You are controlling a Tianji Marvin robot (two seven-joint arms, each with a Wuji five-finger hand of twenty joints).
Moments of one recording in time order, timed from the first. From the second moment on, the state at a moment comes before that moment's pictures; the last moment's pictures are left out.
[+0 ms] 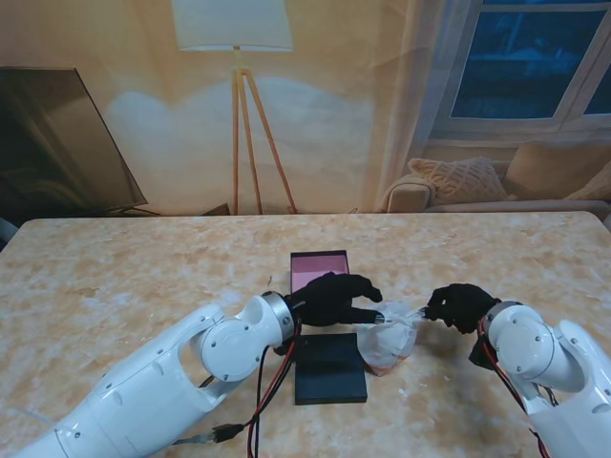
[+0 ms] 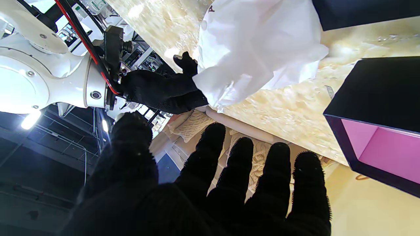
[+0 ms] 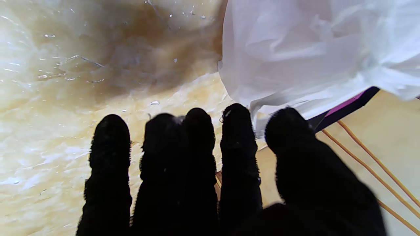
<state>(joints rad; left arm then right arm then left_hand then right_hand) 1.18 -1.12 -0.71 -1.63 0.35 -0.03 -0.18 -1.60 -1.02 1.43 -1.72 -0.62 0.30 0.46 0.84 -0.05 0.01 -0.07 0.61 0.36 0.14 0.49 0.43 0.36 0.24 0.48 0.27 0.37 0.27 0.63 0.01 0.32 0.60 0.55 0.64 -0.32 0.49 -0.14 0.73 -0.13 0.84 0.88 0.97 0.02 0.92 0.96 1.05 -0.03 1.23 0.85 0.53 0.24 1.26 0.53</state>
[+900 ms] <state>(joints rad) 1.04 -1.16 -0.55 -1.54 0.32 -0.08 -0.17 -1.73 -1.06 1.54 -1.80 -0.65 0.19 0.25 0.59 -0.43 0.73 -0.10 0.51 0.36 0.11 0.38 0.36 0.37 0.23 0.40 0.27 0.37 0.27 0.59 0.04 0.32 0.67 0.55 0.56 -0.09 0.29 -0.07 0.58 0.03 0.42 0.89 0.75 0.19 0.47 0.73 0.75 0.14 0.67 0.70 0.35 0.31 1.10 0.59</state>
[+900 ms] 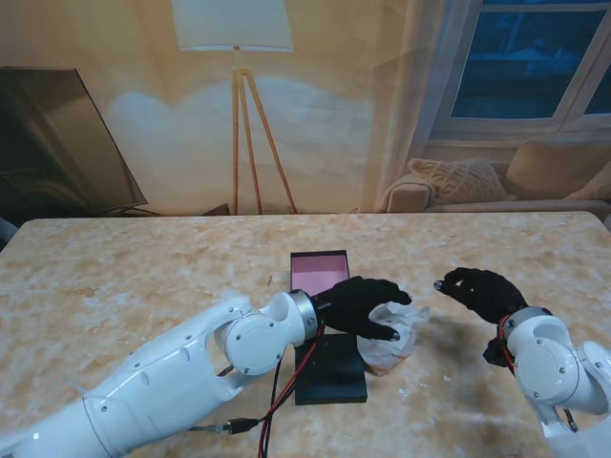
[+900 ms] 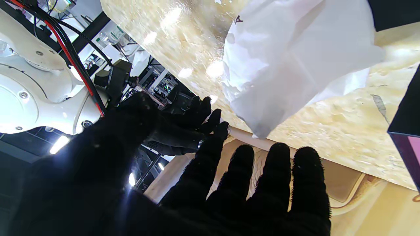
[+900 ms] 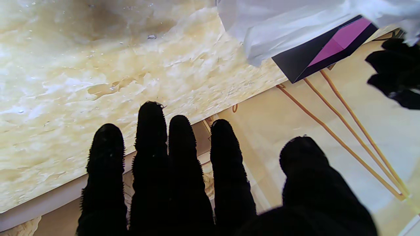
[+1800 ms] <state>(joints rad) 0.87 -1.23 -0.36 -1.32 0.39 -0.16 -0.15 -1.71 -1.06 1.52 -1.78 -0.64 0.25 0.28 0.61 -0.74 1.08 -0.17 0.39 0.03 0.32 0.38 0.35 0.14 0.39 0.45 0.51 0.26 0.48 0.77 0.23 0.27 0.89 0.59 0.62 -0.08 0.23 -0.07 0.60 0.03 0.44 0.89 0.75 0.19 0.49 0.73 0.75 0.14 0.68 0.70 0.35 0.31 1.10 0.59</state>
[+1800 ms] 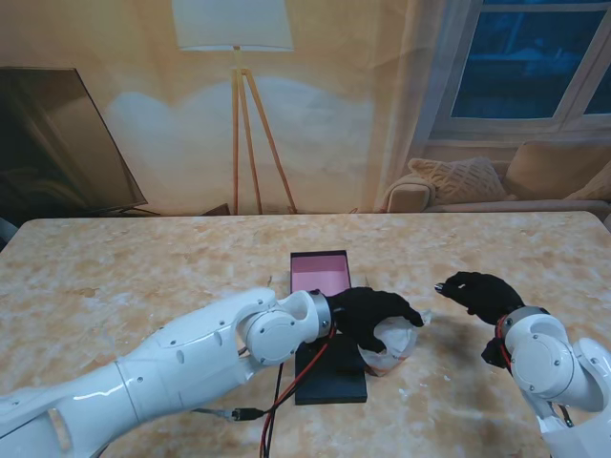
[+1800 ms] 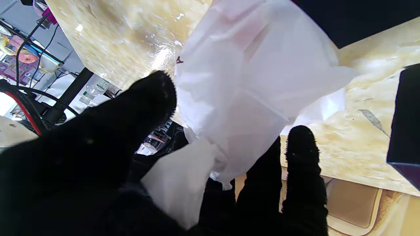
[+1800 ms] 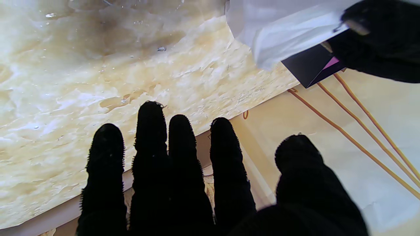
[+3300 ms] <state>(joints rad) 0.95 -1.26 -0.47 -1.44 0.31 0.05 -0.09 -1.69 -1.06 1.50 -1.76 -0.62 0.27 0.27 0.94 -0.66 0.91 -0.25 0.78 -0.01 0.98 0.39 0.99 0.13 0.47 0.78 1.11 0.07 0.65 0.97 0.75 0.18 1.14 0.60 0.70 -0.06 0.16 -0.07 0.64 0.03 0.46 0.89 0.77 0.17 0.51 0.73 0.76 0.14 0.71 0.70 0.35 0.31 1.10 0.59</state>
